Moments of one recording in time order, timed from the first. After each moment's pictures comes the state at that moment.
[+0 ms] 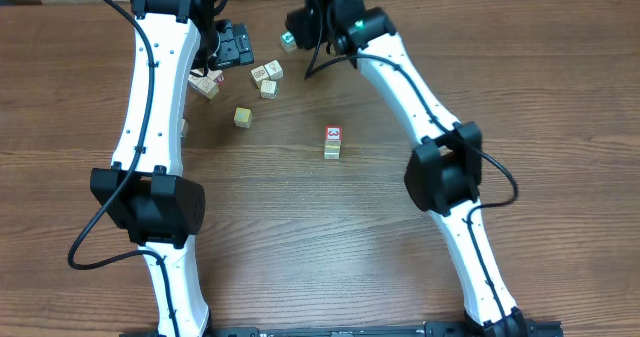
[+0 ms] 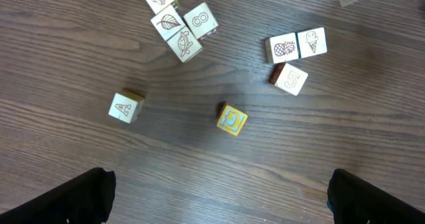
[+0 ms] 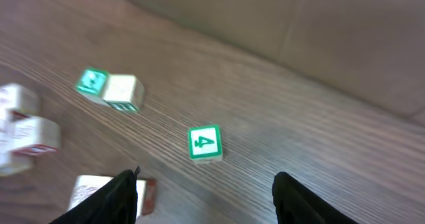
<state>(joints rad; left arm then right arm) -0.13 2.19 2.40 -1.52 -0.12 -0.39 0.45 2.64 2.56 -0.64 -0.12 -0.01</state>
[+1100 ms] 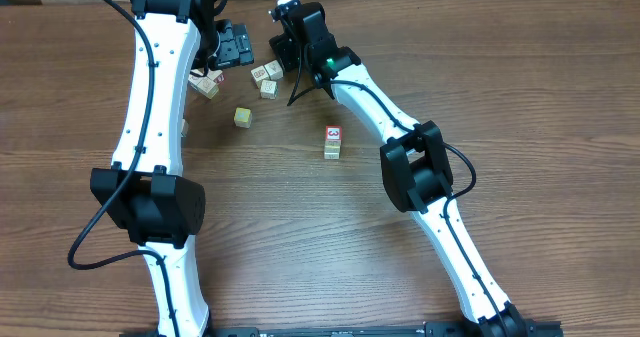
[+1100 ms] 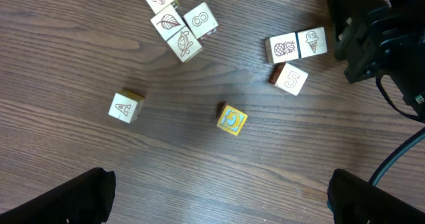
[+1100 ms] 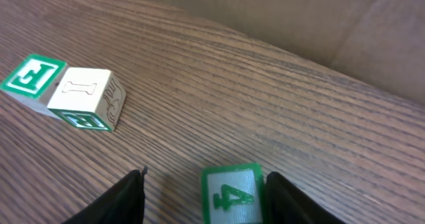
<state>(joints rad) -0.13 2.19 2.40 -1.52 -0.12 -0.39 0.50 2.84 2.54 -0.32 -0.03 -0.01</state>
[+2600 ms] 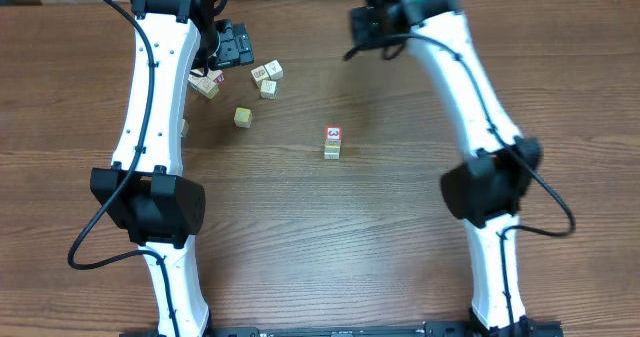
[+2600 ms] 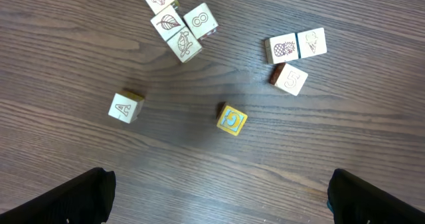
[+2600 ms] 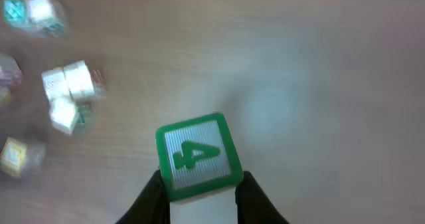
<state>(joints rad) -0.13 2.19 2.40 -1.52 -0.12 -0.39 0.33 2.36 2.55 -1.29 -0.02 0.17</state>
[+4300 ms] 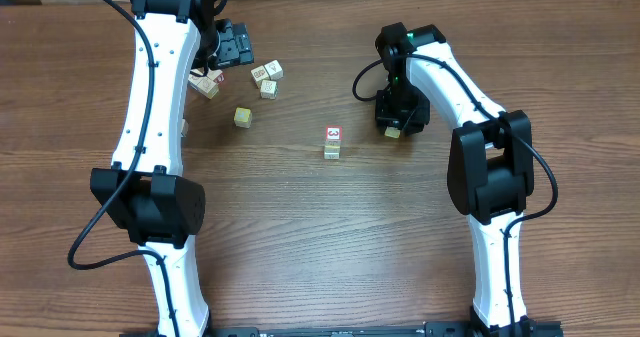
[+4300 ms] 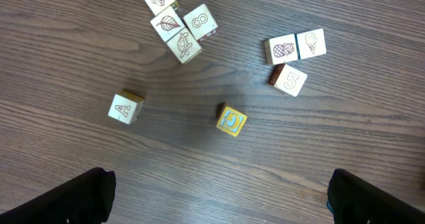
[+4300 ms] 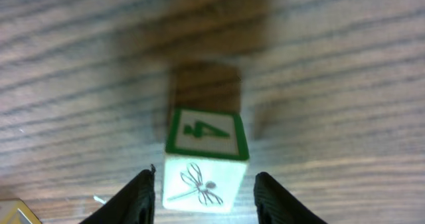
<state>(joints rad) -0.13 2.19 2.40 -1.52 -0.12 -0.39 0.29 2.37 2.01 -1.32 -0.02 0.41</state>
